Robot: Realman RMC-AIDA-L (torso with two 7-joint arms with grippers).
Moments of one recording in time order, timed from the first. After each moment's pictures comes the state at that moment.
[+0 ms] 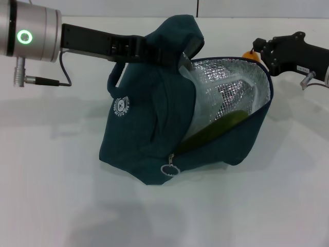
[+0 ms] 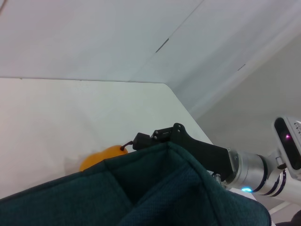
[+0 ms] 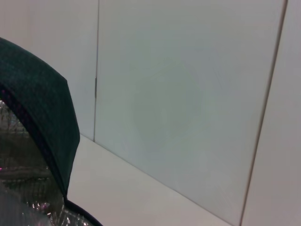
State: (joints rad) left arm -0.59 -2.08 0.93 1.24 2.00 1.66 -2.58; right arm 0.70 2.03 -1.02 -0.41 -1.42 -0.97 0.95
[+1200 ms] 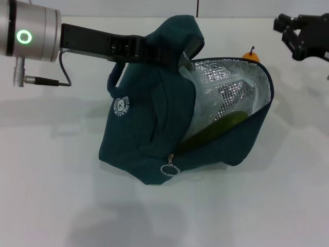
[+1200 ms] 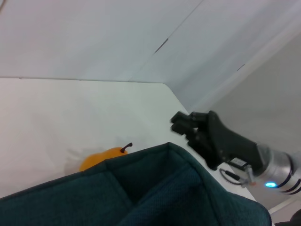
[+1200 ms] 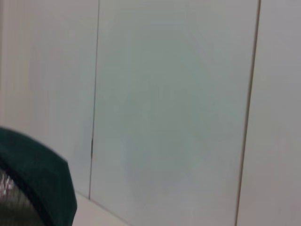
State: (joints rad) left arm -0.59 -2.08 0.93 1.24 2.00 1.67 -2.58; right arm 0.57 2.01 -1.03 -0.55 -1.31 -1.12 0.98
